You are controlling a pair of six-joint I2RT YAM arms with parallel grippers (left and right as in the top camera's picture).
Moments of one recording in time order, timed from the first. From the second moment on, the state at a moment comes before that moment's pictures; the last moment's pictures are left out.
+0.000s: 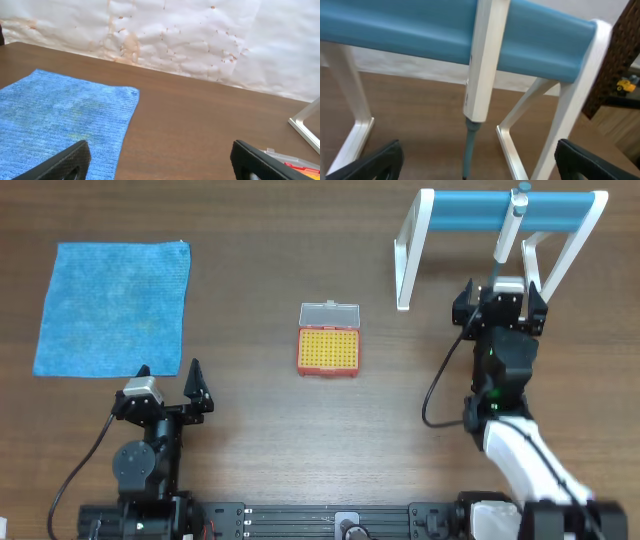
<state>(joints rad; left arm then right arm) 0.06 0.01 0.01 -0.08 0.01 -0.21 -0.05 1.31 0.42 0.77 0.18 -0.25</state>
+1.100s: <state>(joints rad) 0.06 0.01 0.01 -0.08 0.01 -0.21 -0.15 1.71 0.69 0.92 -0.04 -0.04</state>
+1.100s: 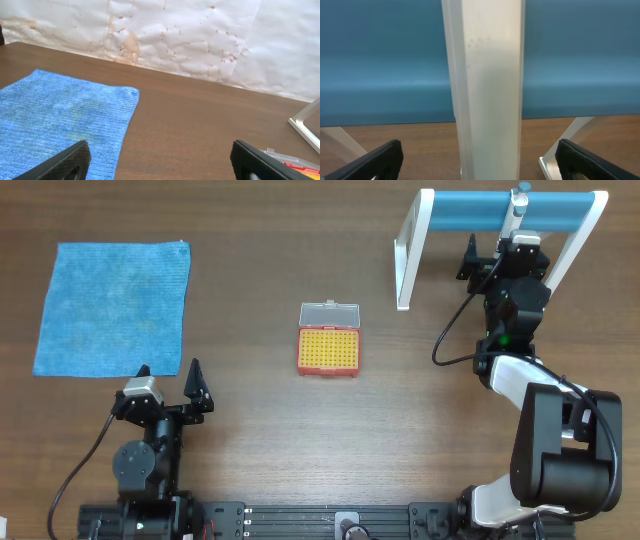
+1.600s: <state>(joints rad) 0.06 0.01 0.01 -0.08 0.01 -0.21 -0.15 1.72 0.69 0.92 -0.05 -0.04</state>
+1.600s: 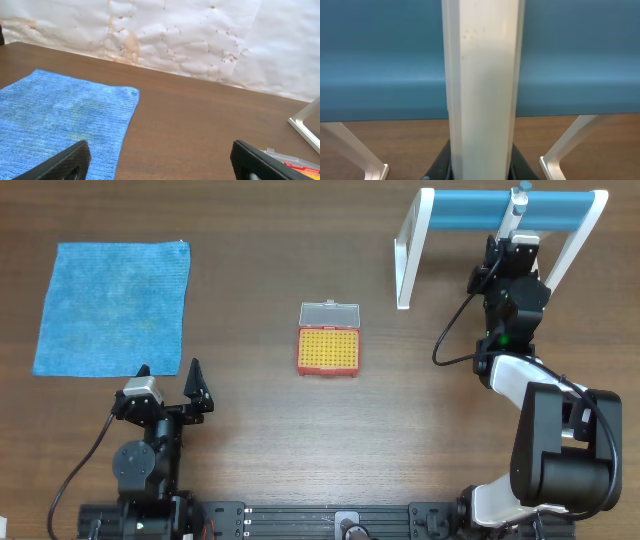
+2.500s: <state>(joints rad) 0.06 0.01 0.01 -0.08 0.01 -0.21 0.38 1.40 0.22 1.45 -0.25 0.01</state>
